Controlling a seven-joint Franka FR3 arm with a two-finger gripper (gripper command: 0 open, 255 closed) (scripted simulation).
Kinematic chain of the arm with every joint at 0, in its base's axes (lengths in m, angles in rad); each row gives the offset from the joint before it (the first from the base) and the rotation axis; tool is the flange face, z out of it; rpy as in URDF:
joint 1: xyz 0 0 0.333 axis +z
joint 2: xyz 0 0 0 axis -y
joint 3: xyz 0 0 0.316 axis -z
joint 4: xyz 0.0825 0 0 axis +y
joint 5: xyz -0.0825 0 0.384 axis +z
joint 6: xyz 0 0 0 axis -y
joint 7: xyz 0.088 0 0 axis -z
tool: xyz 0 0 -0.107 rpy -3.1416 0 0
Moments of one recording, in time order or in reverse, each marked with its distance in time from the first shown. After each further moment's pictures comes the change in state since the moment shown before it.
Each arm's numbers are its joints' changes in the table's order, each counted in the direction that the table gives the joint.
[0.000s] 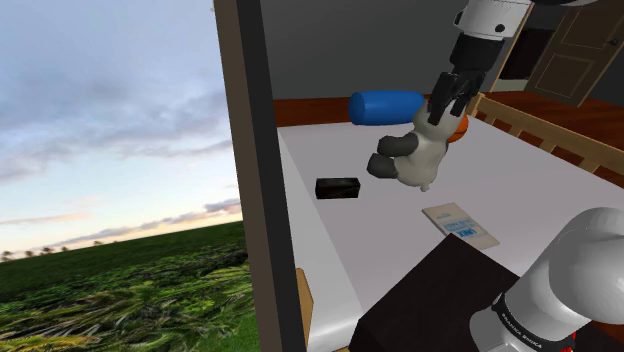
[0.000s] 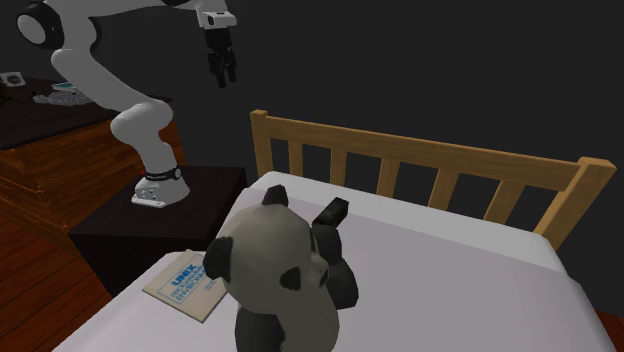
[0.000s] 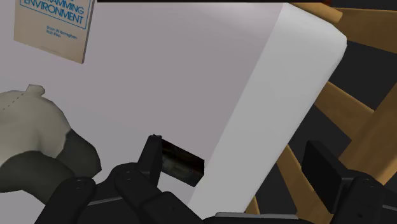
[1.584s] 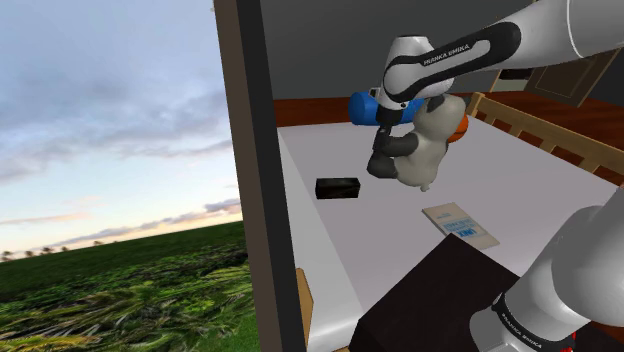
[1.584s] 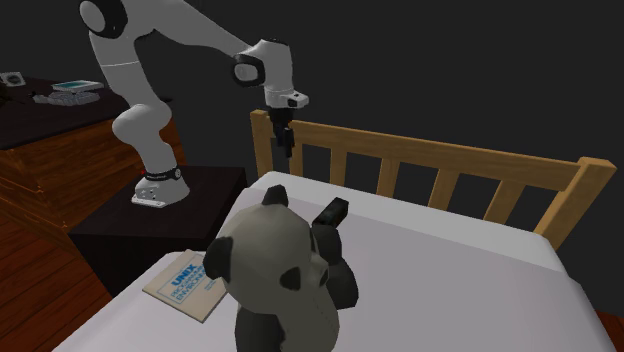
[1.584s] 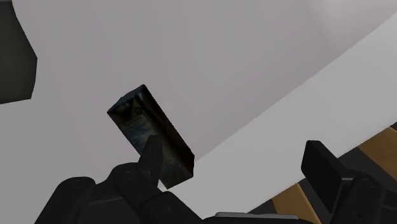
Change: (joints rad) arm 0.069 -0.679 0.231 -0.078 -0.004 0.559 -0.645
